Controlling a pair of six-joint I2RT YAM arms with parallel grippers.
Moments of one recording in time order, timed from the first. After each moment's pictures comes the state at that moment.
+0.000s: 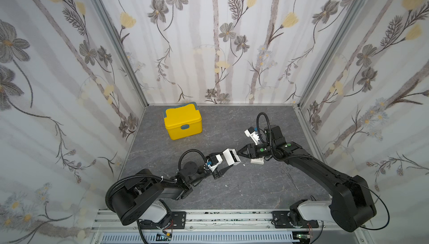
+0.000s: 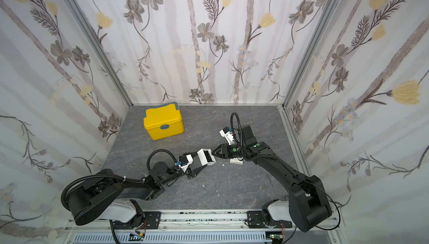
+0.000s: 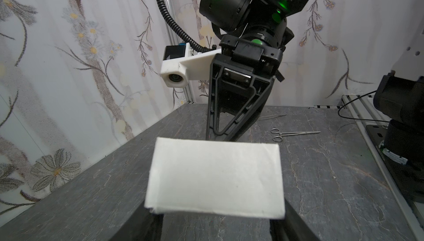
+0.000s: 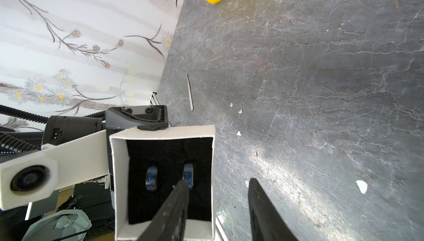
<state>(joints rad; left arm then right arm) -0.82 1.43 0.23 1.27 0.29 0.17 0.45 1.33 0.87 -0.34 -0.81 0.42</state>
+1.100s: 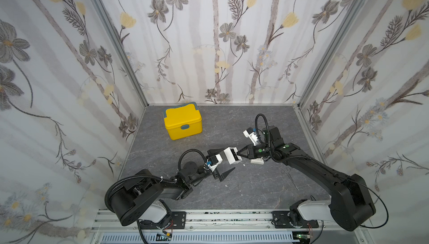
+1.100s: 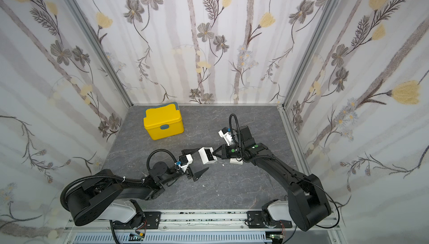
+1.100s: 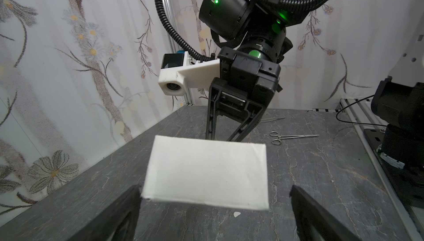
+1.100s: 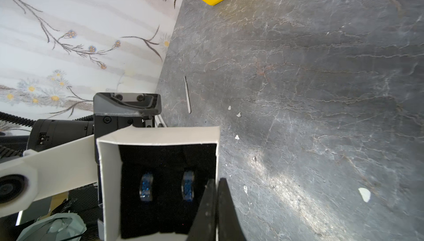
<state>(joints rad) -0.82 1.42 0.23 1.27 0.28 0.16 0.47 1.34 0.86 -0.29 -0.77 0.44</state>
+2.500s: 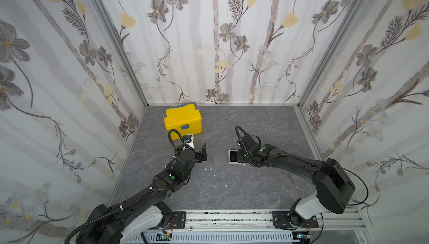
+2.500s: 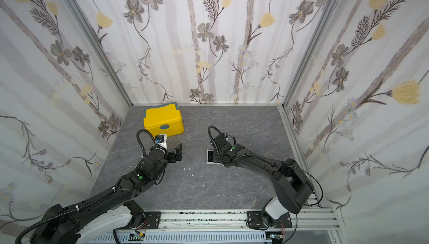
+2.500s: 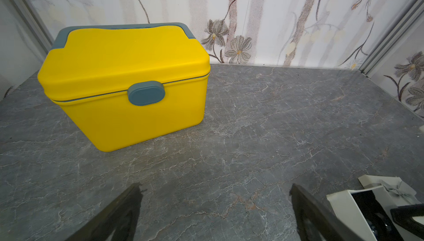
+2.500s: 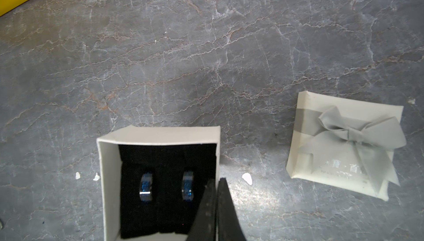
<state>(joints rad) -0.67 0.99 0.42 0.20 -0.44 -0.32 0.77 1.55 0.98 -0.48 0.18 0.73</state>
